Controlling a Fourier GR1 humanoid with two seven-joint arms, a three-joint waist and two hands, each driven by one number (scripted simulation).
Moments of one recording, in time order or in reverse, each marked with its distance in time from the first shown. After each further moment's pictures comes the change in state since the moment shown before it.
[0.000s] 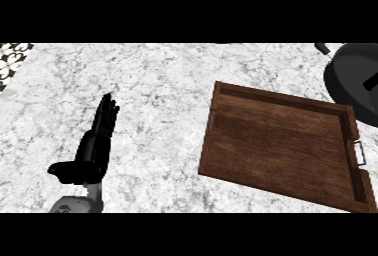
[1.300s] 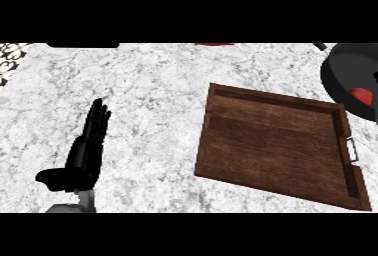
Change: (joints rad) left arm 0.053 0.012 0.020 -0.044 0.002 -0.003 0.013; right arm 0.167 0.113 -0.298 -0.247 -0.481 -0.653 -0.473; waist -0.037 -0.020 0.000
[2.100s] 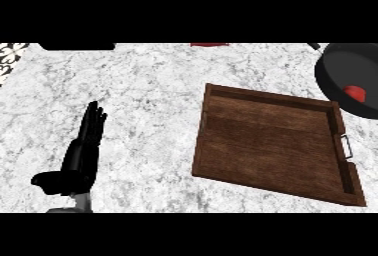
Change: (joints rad) left arm 0.026 -0.007 0.020 -0.020 -0.016 -0.003 0.009; right arm 0.384 0.135 0.123 -0.482 -0.381 -0.020 -0.202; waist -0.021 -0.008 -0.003
